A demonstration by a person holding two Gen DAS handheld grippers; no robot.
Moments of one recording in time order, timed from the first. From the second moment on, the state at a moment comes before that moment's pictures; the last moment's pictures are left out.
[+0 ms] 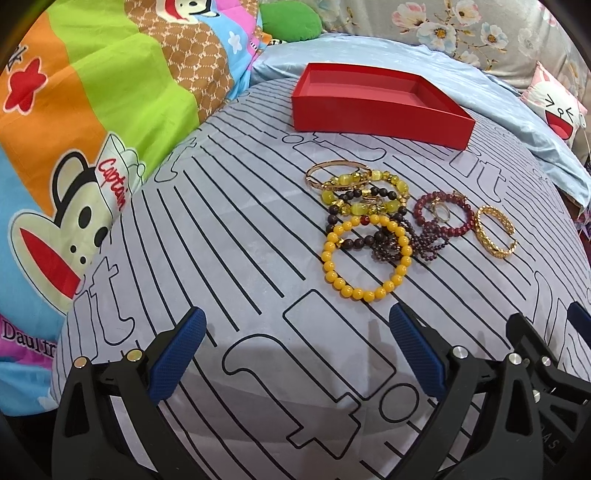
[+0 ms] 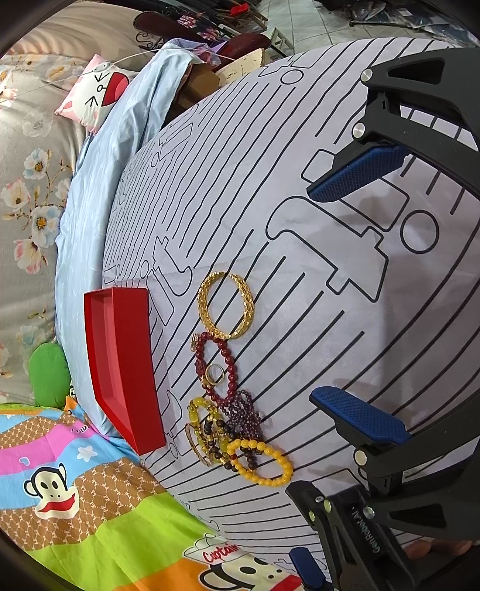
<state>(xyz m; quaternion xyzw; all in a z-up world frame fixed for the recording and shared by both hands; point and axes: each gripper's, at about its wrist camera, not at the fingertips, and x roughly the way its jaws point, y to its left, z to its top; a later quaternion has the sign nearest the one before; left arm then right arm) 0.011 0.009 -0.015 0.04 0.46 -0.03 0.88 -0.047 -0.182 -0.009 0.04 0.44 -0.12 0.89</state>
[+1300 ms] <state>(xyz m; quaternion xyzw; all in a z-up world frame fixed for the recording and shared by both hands) 0.052 -0.004 -0.030 0.03 0.48 -0.08 0.87 -0.009 -0.196 -0.016 0.05 0.45 -0.13 0.88</state>
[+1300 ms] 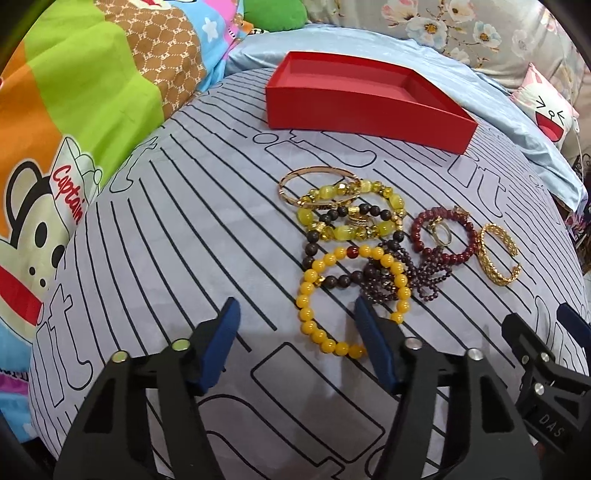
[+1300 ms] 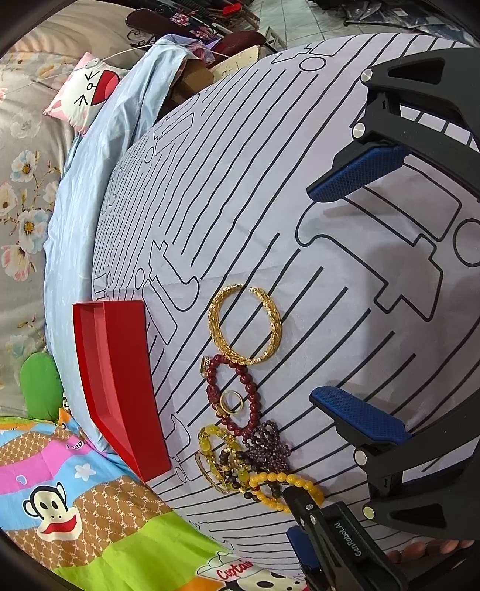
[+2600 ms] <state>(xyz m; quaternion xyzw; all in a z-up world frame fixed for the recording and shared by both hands) 0.058 0.007 -0.009 0.00 0.47 -0.10 0.88 0.050 -0.197 -0.026 0.04 0.45 -0.06 0.89</state>
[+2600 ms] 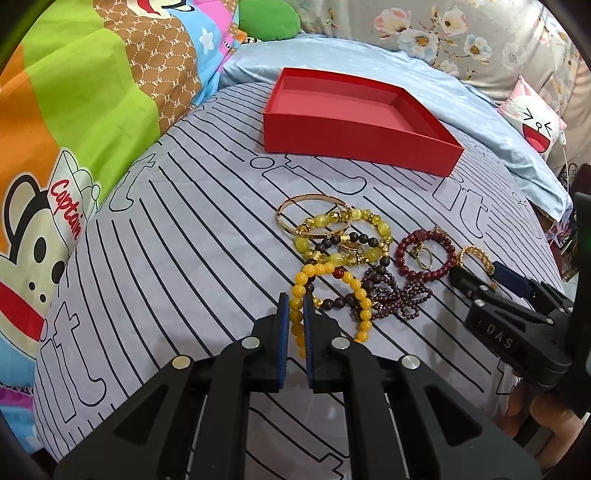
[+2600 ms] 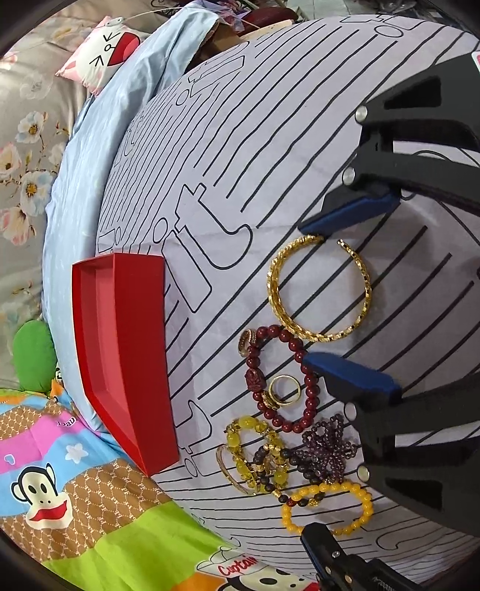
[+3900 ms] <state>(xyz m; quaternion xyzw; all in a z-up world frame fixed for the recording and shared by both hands) 0.262 -0.080 0.103 0.02 0.36 -0.20 0.91 0.248 -0.221 0.076 0.03 0.39 -0.01 0.92</state>
